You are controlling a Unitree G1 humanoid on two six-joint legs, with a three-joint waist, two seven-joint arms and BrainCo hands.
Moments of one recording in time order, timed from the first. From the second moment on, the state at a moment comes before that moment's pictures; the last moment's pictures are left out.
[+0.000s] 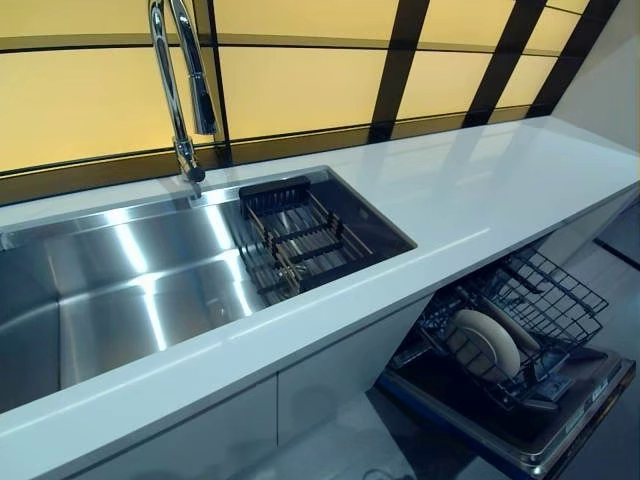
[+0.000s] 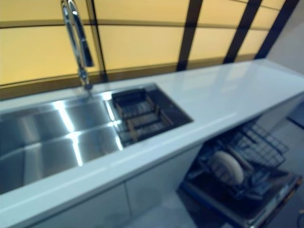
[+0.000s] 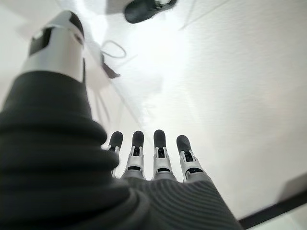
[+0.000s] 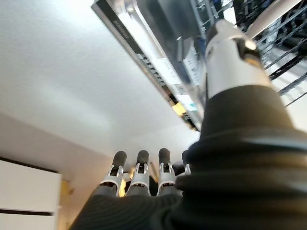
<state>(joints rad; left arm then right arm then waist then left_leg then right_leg) -0.09 0.43 -0.10 1.36 -0.14 0.31 0.17 -0.21 -0.97 -0.18 1.21 0.18 0.31 0.22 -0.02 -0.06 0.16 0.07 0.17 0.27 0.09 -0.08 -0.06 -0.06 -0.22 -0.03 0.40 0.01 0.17</state>
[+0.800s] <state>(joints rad) -0.08 0.43 -0.08 1.33 -0.16 0.25 0.17 -0.13 -0.70 -0.14 1.18 0.31 0.40 0.23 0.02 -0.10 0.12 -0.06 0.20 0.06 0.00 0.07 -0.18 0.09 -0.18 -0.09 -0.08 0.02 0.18</state>
